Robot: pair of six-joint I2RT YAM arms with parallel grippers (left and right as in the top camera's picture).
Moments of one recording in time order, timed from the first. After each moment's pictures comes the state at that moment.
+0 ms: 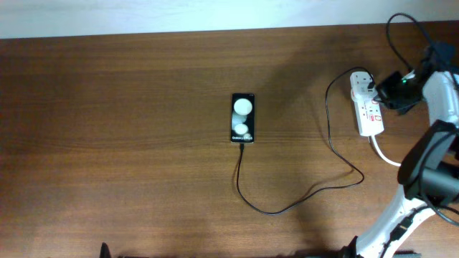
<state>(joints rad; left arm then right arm) -0.09 0.03 1.13 -1.38 -0.28 -0.16 -0.44 2.14 1.73 -0.90 -0.32 0.53</state>
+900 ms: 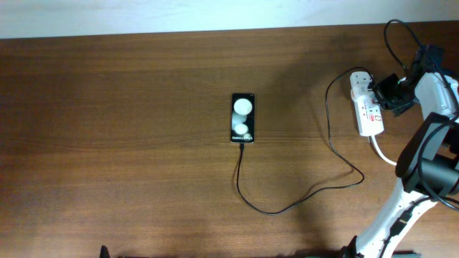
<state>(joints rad) -0.09 0.02 1.13 -1.38 -0.28 -0.16 -0.43 2.22 1.73 -0.81 -0.23 0.61</state>
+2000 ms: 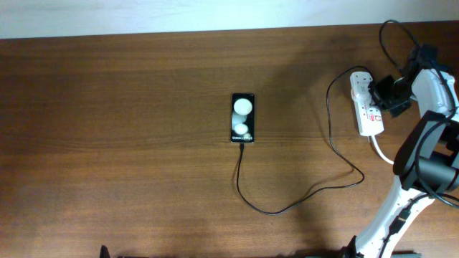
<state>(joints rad) -0.09 0.02 1.13 -1.38 -0.28 -0.16 -0.41 2.23 1.78 -0.96 -0.19 0.61</state>
